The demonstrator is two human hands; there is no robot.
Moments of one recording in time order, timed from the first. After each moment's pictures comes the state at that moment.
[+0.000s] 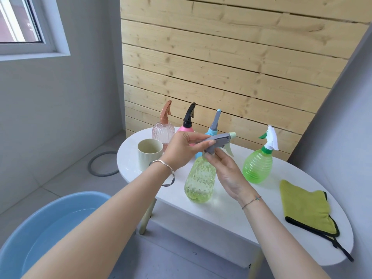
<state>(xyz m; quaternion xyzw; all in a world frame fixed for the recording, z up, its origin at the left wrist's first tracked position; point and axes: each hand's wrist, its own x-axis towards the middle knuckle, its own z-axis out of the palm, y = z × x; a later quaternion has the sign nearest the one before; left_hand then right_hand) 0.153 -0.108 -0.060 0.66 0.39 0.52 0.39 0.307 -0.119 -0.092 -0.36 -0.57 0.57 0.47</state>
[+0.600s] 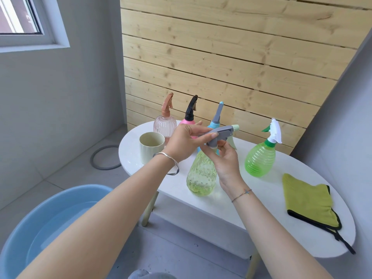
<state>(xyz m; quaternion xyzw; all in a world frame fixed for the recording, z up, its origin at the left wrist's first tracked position) 0.151 -0.105 -0.064 0.67 0.39 0.51 0.38 0.285 -0.117 -0.100 -0.45 -0.48 0.48 0.58</state>
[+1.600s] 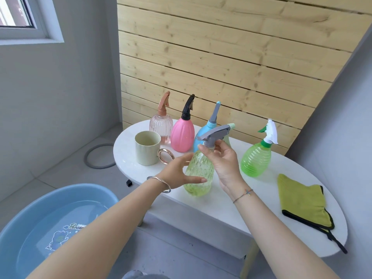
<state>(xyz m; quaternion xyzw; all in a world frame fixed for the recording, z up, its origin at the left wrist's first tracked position) 0.141 -0.114 -0.148 0.72 0.47 0.33 0.40 0.292 -0.119 -0.097 -0.44 -0.53 0.46 0.56</state>
